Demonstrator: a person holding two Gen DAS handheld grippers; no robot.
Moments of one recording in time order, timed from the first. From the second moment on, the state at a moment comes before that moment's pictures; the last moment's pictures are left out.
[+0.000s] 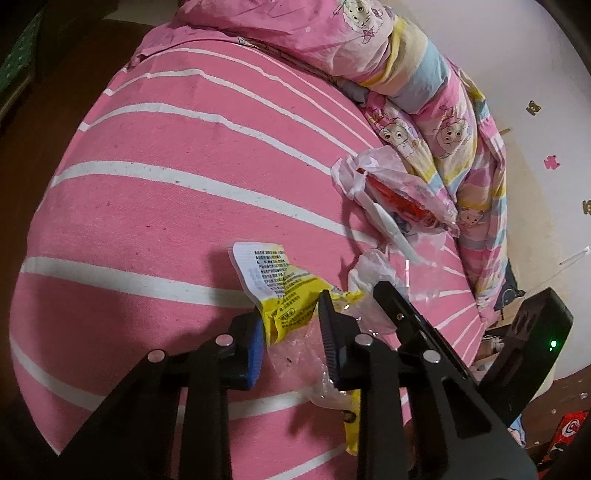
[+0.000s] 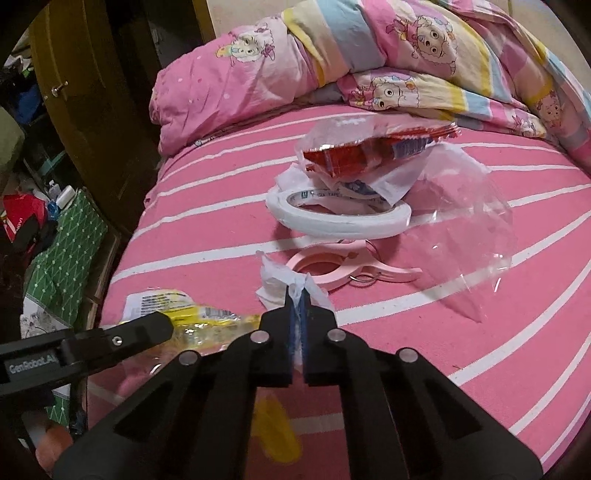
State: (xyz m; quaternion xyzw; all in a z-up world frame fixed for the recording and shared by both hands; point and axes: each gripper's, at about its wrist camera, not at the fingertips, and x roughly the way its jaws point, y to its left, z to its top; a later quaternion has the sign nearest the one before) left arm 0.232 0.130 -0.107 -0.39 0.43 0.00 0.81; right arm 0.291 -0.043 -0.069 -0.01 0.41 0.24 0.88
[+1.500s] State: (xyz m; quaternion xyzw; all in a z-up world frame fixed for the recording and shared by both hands) left arm 0.056 -0.039 0.046 -0.40 0.29 -0.25 0.83; right arm 0.014 -0.312 0.100 0.21 0.22 0.26 0.92
